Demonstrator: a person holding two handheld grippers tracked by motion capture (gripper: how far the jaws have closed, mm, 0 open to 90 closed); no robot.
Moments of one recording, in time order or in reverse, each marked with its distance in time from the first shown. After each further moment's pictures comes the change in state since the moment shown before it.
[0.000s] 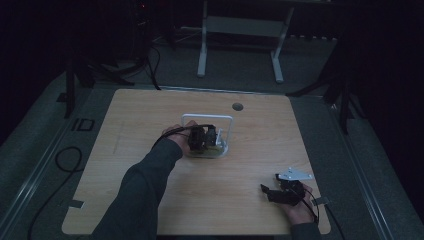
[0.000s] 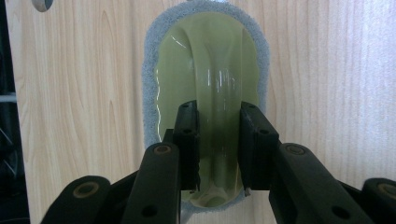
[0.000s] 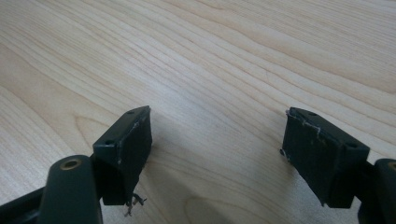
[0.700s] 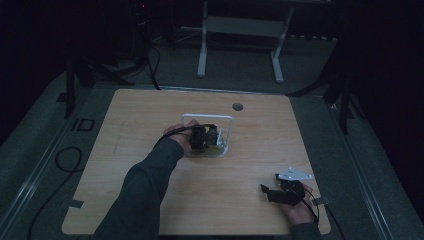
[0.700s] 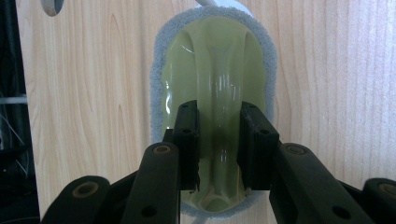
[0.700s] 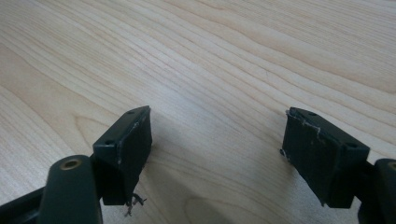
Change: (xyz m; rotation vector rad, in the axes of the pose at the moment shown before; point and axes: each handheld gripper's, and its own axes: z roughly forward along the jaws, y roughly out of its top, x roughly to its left) left arm 0.003 0.002 0.005 -0.001 0.034 0.002; right arm 0.000 0.000 0.000 0.000 0.000 0.000
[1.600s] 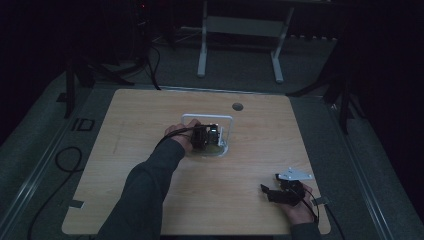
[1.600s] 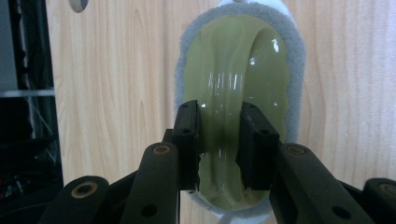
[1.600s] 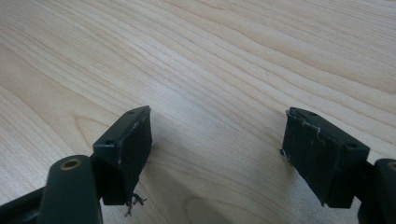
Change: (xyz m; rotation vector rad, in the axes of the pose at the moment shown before) left arm 0.001 0.002 0.008 0.034 0.099 0.002; right arm 0.000 0.000 0.000 0.000 0.000 0.000
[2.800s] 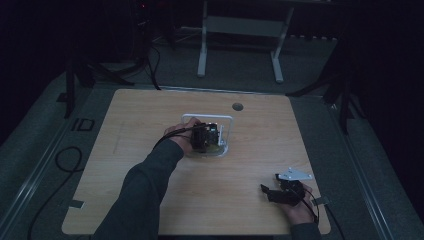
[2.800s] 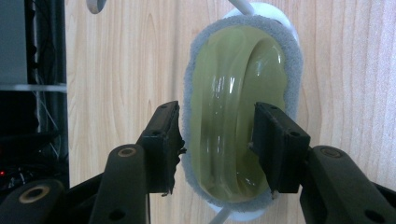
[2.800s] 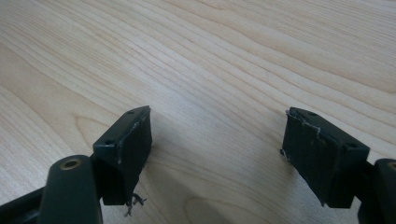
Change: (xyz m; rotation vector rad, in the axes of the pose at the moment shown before) left arm -0.002 -0.001 -0.013 -0.024 0.019 -0.045; right arm 0.000 0.000 0.000 0.000 0.000 0.000
